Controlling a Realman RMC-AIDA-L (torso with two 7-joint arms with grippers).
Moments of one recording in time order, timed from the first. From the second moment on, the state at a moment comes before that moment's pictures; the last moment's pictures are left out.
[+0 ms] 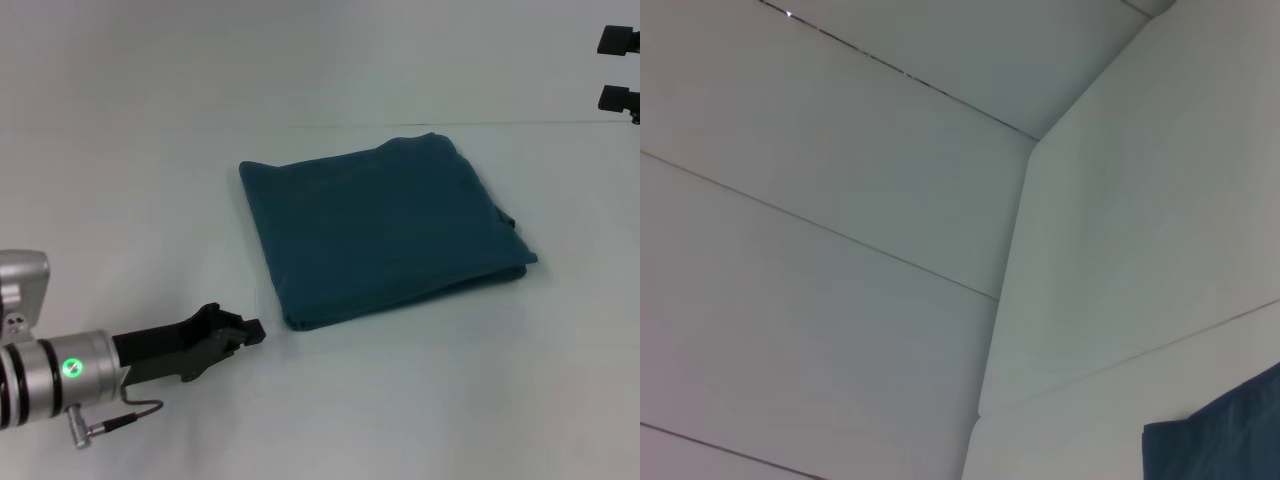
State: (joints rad) left arm -0.49 -2.16 0.71 0.50 2.02 1.24 -2.41; right arm 0.63 1.80 -0.57 -0.69 -1.86 -1.62 2.59
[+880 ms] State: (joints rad) left arm -0.55 -2.16 0.70 0.46 2.01 1.17 -2.39; right arm 0.64 1.80 -0.57 -0.69 -1.86 -1.63 2.60
